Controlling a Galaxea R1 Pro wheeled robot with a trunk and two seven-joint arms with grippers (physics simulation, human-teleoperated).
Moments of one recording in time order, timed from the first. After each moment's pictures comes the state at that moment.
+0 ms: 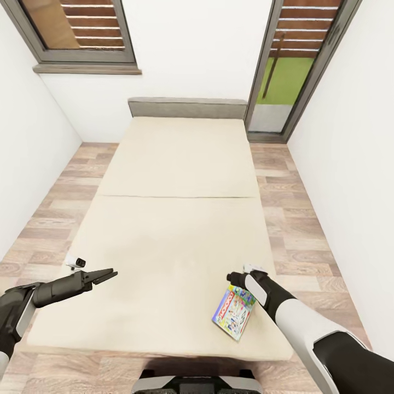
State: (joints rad) left arm -0.58 0.37 0.27 -0.89 0.19 0.80 -1.57; right arm -0.91 0.04 0.35 -0.33 -0.63 0.36 -0.20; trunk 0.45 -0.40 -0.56
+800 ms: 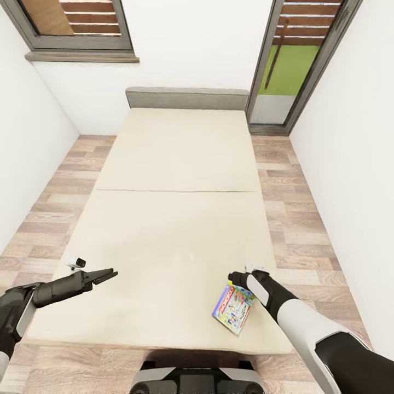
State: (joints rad) left arm -0.58 0.37 0.27 -0.89 0.19 0.80 -1.57; right arm -0.91 0.03 0.35 -0.33 -0.63 0.36 -0.19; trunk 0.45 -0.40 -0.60
